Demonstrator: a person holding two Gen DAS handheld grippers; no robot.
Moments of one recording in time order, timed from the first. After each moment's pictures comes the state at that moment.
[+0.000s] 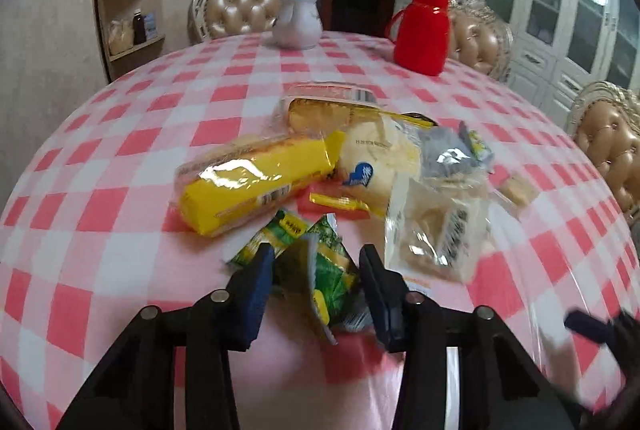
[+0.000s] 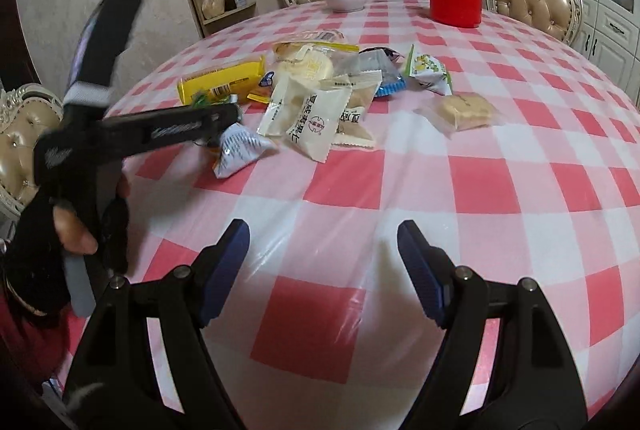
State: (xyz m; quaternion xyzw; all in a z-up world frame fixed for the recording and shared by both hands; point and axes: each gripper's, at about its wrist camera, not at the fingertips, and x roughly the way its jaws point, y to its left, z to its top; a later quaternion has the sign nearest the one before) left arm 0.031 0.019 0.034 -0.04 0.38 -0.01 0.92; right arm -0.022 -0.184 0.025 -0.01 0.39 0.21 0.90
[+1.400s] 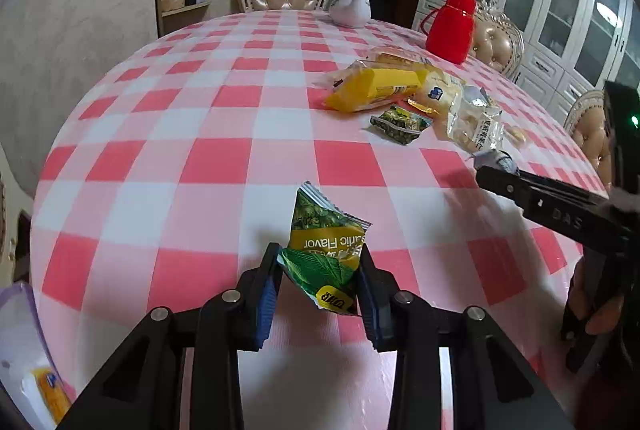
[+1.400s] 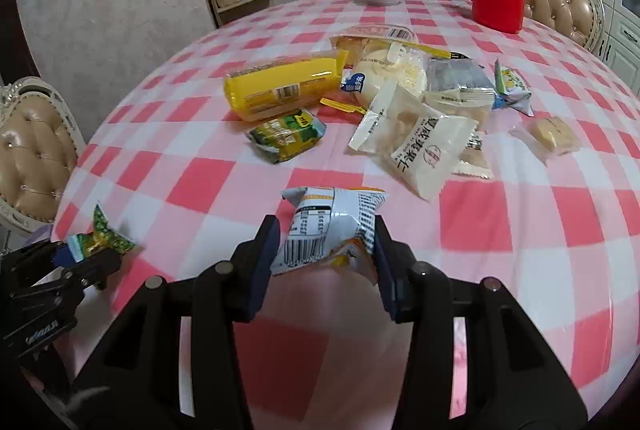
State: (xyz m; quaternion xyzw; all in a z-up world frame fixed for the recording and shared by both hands) left arm -0.106 0.118 0.024 -0.08 0.41 0.01 0.91; right arm -0.016 -0.085 0.027 -0.02 0.39 0.22 0.89
